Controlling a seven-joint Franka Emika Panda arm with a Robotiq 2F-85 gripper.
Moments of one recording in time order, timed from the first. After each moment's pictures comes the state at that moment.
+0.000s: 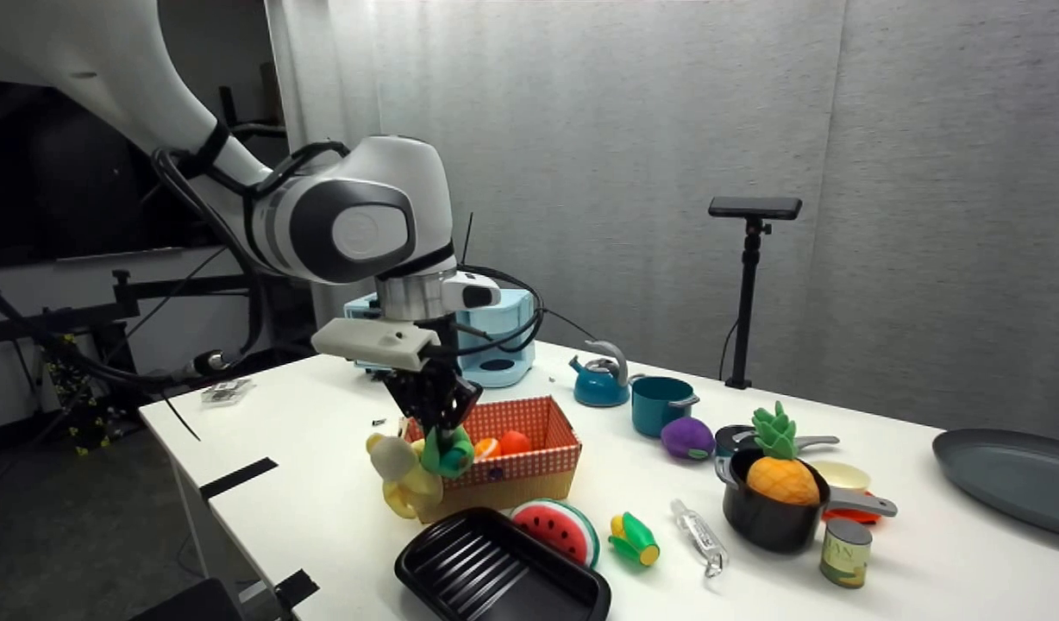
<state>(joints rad) 0.06 -0.30 0.00 -2.68 0.03 2.45 -0.21</state>
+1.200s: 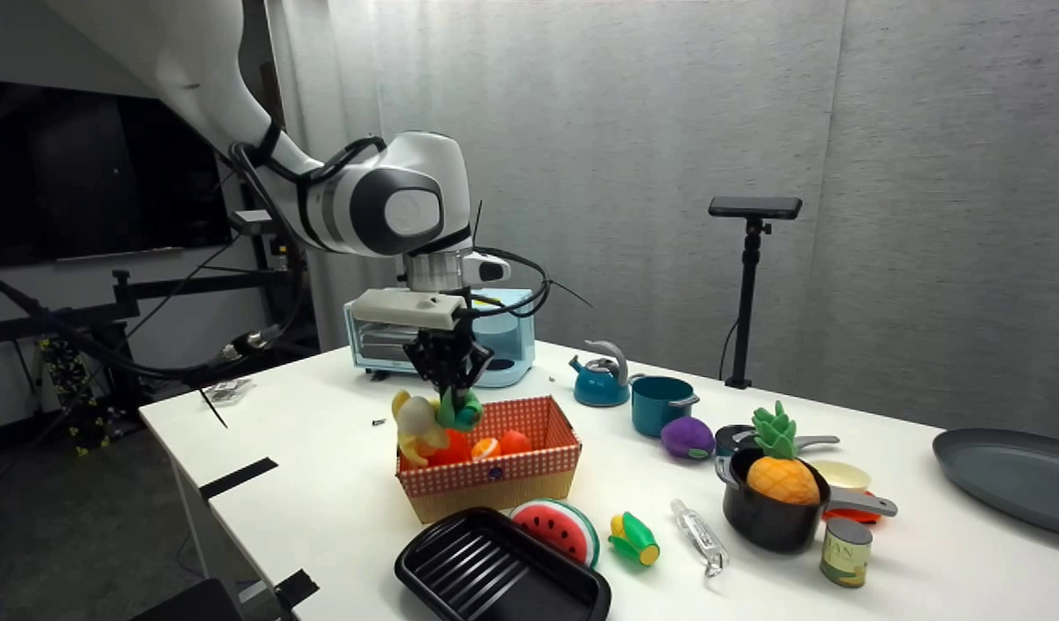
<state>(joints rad) 0.10 -0.10 0.06 -2.44 0.05 2.39 -0.21</state>
